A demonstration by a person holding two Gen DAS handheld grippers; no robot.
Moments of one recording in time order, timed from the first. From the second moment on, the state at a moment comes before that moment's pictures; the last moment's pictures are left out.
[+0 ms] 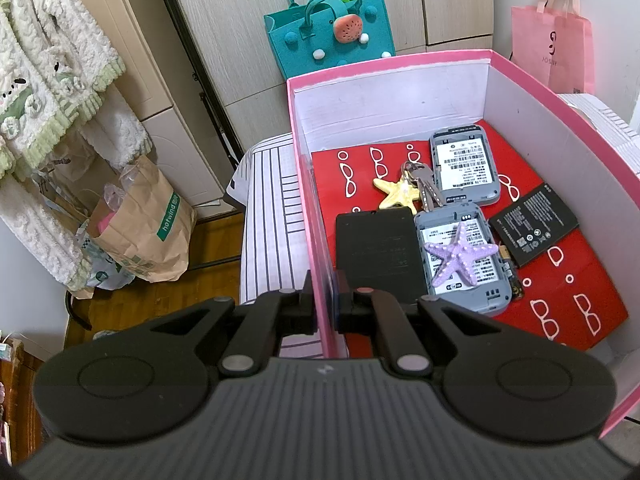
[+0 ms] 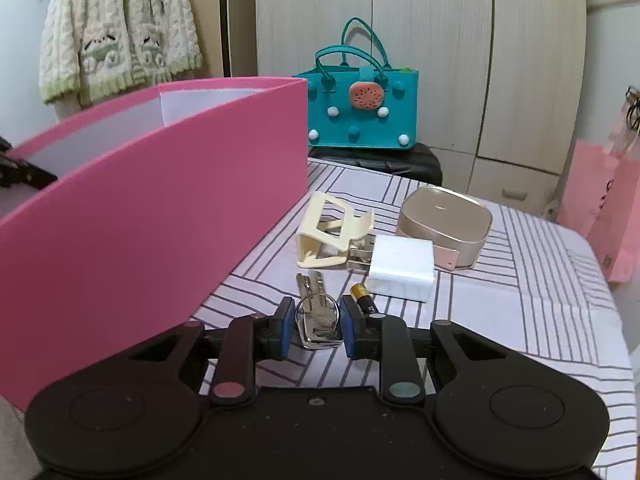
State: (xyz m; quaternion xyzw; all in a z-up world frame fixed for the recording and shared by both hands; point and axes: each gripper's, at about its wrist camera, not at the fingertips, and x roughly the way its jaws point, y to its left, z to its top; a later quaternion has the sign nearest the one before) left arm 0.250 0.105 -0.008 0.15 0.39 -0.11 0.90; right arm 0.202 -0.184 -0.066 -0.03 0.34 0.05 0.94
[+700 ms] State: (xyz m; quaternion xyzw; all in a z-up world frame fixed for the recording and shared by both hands) left arm 0.248 0.105 -0.007 0.16 0.39 -0.11 0.90; right arm 0.211 -0.201 0.020 0.08 0.35 0.12 0.93
